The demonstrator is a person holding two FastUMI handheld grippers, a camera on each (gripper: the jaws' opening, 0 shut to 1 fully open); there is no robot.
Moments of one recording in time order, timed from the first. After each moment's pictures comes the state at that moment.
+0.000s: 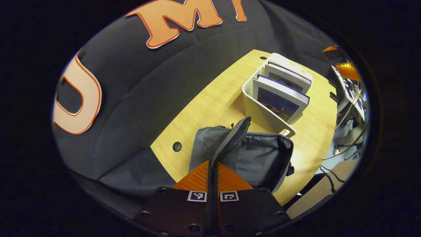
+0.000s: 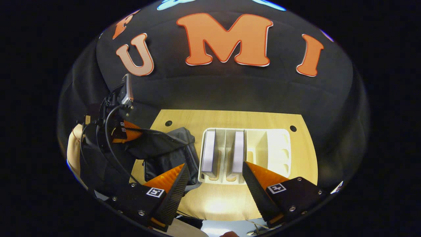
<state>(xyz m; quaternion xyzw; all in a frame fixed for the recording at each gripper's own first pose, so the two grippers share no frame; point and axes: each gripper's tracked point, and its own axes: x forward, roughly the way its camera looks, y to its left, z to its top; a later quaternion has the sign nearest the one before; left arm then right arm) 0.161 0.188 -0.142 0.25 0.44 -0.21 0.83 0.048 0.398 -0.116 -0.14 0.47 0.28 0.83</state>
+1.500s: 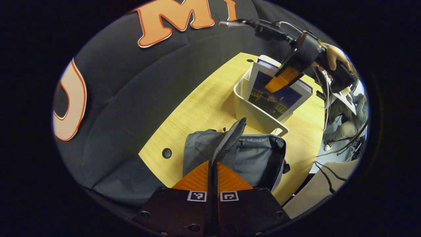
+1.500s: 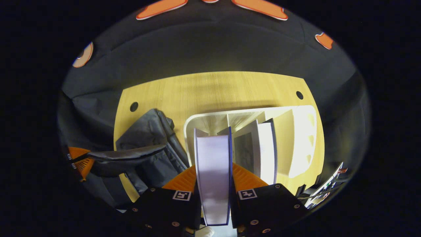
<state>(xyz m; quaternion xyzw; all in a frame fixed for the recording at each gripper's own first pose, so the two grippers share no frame) 0.176 0.190 -0.156 0.23 0.44 -0.28 0.82 0.096 0.443 -0.232 -0.14 0.60 0.15 0.77</state>
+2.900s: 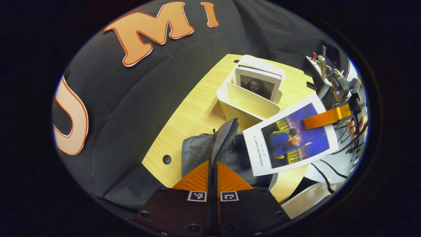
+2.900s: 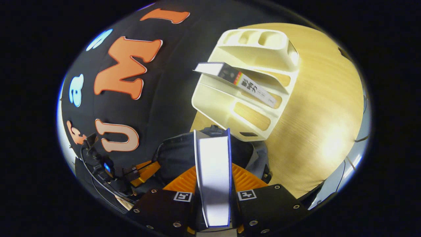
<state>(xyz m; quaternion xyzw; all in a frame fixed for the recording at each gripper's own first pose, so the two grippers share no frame) 0.145 0.162 -0.134 0.29 0.40 -0.30 0.82 -0.074 0.449 -0.272 0.44 0.51 0.11 0.73</state>
